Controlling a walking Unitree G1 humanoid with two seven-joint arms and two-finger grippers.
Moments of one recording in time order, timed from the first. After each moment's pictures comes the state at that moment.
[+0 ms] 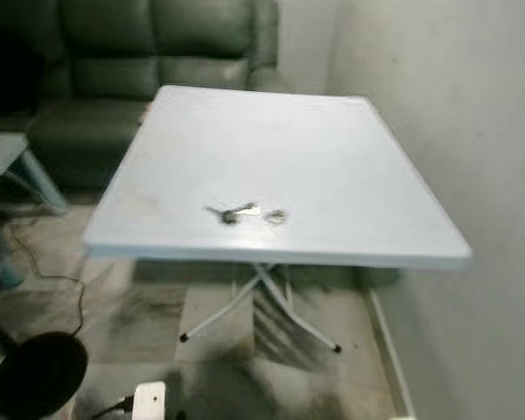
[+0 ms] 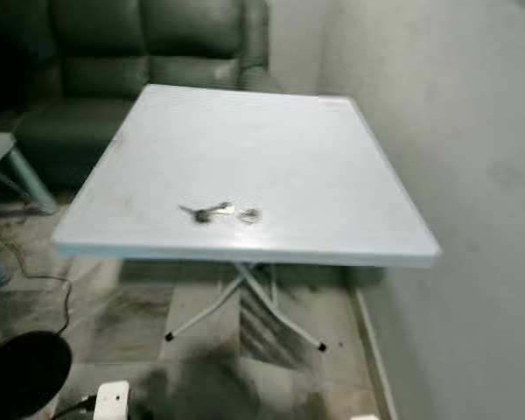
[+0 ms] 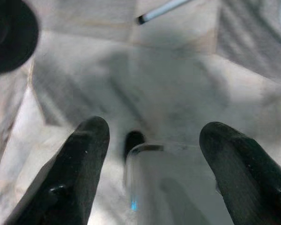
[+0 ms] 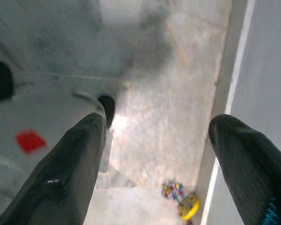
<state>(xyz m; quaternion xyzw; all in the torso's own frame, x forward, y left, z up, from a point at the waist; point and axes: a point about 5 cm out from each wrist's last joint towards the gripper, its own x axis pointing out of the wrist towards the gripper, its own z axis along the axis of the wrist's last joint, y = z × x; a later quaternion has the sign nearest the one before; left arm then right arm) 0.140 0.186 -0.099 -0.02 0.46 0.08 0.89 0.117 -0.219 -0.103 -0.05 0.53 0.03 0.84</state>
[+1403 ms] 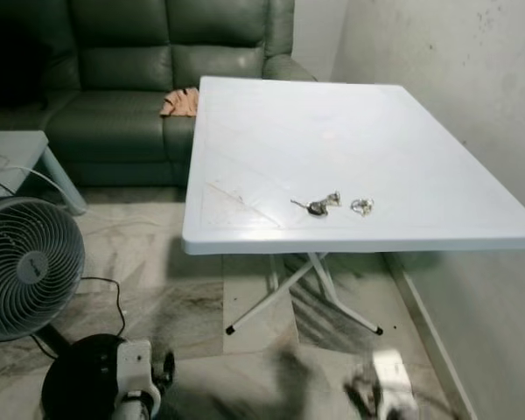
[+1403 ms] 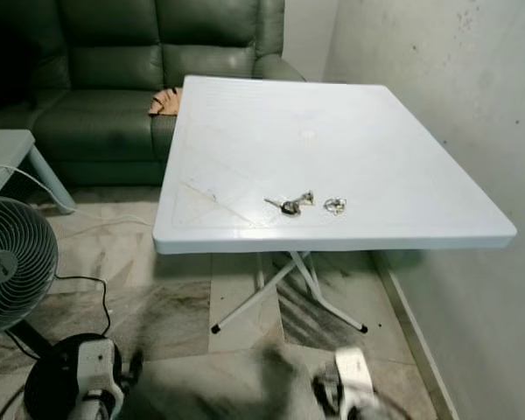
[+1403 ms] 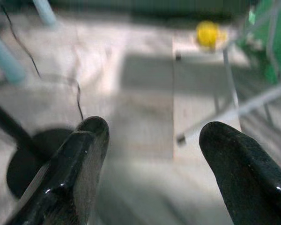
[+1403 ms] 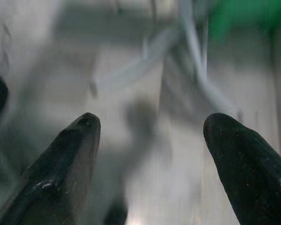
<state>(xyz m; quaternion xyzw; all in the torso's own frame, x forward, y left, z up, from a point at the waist) 0.208 0.202 -0.044 -0.01 0.21 0.07 0.98 0.234 -0.196 -0.040 -0.03 0.28 0.12 0.95</state>
